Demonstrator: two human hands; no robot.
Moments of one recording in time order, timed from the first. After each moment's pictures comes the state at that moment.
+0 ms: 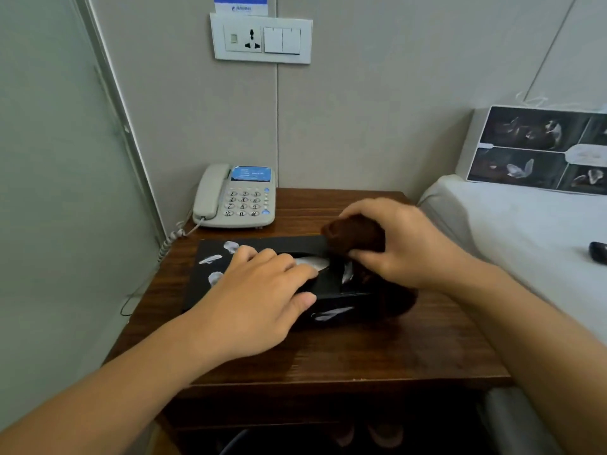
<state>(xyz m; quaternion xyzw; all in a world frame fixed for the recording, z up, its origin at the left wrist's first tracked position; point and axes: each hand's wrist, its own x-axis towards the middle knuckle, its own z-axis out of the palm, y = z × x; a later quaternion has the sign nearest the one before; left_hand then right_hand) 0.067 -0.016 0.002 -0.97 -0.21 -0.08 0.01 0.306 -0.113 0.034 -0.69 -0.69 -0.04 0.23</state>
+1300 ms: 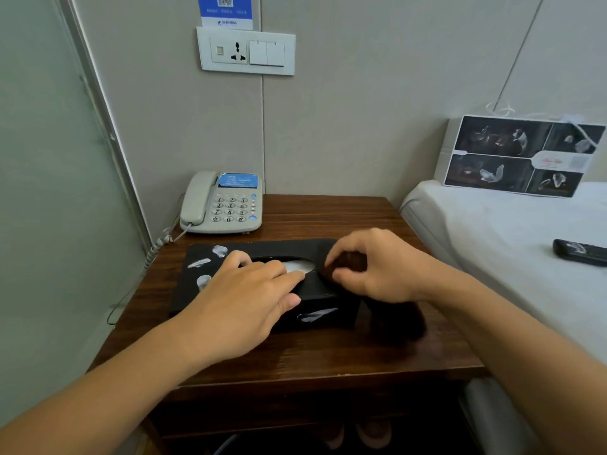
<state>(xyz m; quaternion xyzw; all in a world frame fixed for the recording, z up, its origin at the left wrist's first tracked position) 0.066 -0.014 -0.009 -0.98 -0.16 -0.11 0.05 0.298 -0.125 0.027 -0.72 -0.67 0.06 0.18</state>
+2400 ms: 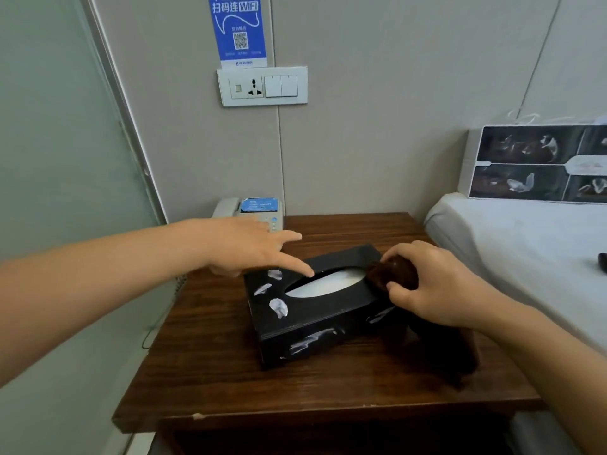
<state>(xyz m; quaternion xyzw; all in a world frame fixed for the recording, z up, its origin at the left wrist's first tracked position) 0.103 0.090 0.080 -0.94 -0.04 0.21 0.25 0.329 -0.143 0.019 -0.77 -0.59 0.03 0.23</state>
